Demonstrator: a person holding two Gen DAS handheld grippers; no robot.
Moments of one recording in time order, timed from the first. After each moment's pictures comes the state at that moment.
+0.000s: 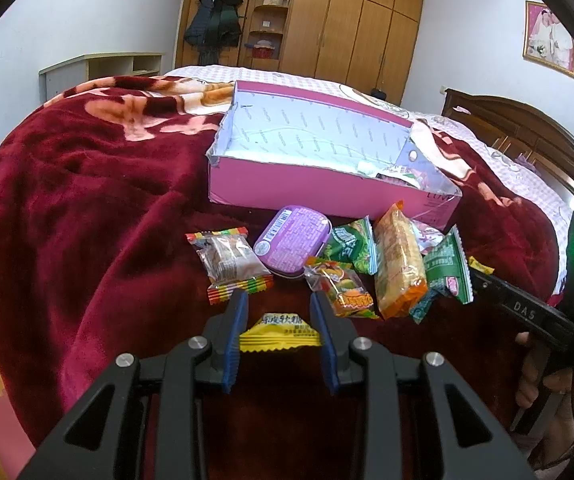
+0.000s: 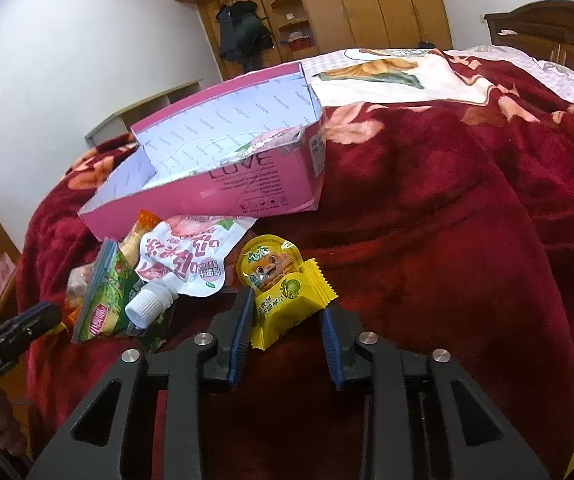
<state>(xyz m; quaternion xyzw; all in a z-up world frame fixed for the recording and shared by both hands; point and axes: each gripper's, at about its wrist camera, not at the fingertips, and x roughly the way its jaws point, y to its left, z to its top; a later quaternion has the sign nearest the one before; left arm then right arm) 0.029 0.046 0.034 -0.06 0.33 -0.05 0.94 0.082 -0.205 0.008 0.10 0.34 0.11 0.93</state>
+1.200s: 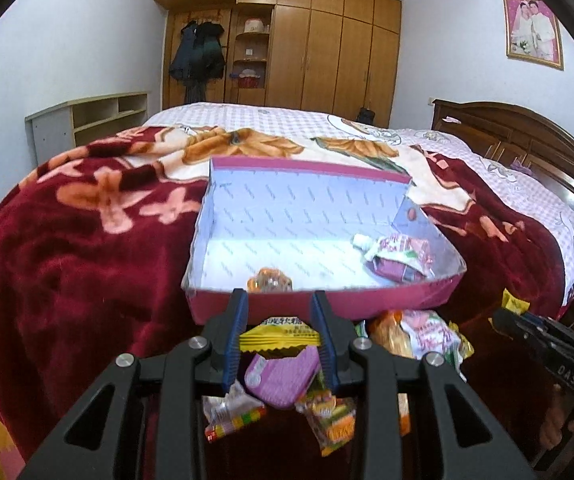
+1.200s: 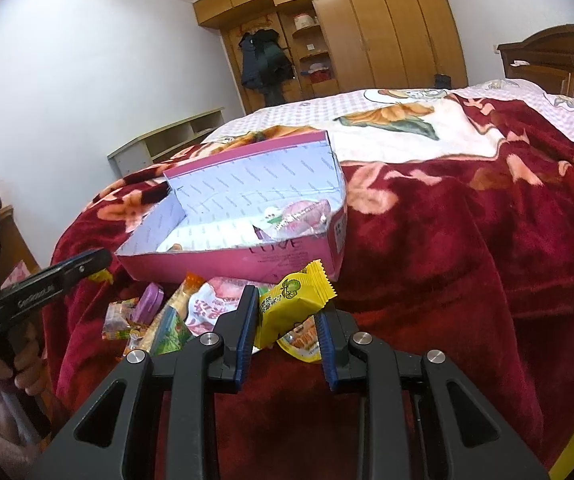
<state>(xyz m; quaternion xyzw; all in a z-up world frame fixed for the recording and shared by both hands) 0.094 0.035 0.091 -0.02 0.28 -0.06 0.96 0.075 -0.205 0.058 0.10 0.28 0.14 0.94</state>
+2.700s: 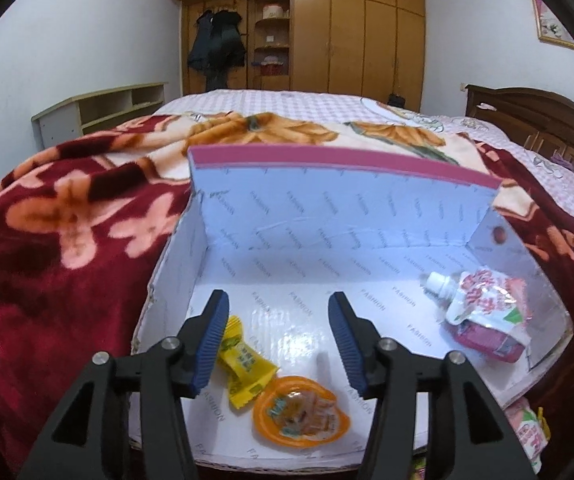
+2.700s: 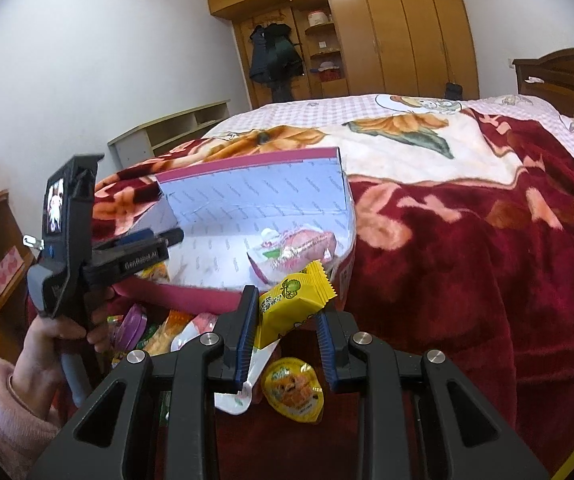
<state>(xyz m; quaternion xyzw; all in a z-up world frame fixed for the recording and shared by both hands) 0.220 0.023 0.048 -0.01 0.31 -0.01 0.95 0.119 -0.196 0.070 0.06 0.29 0.14 0.95</state>
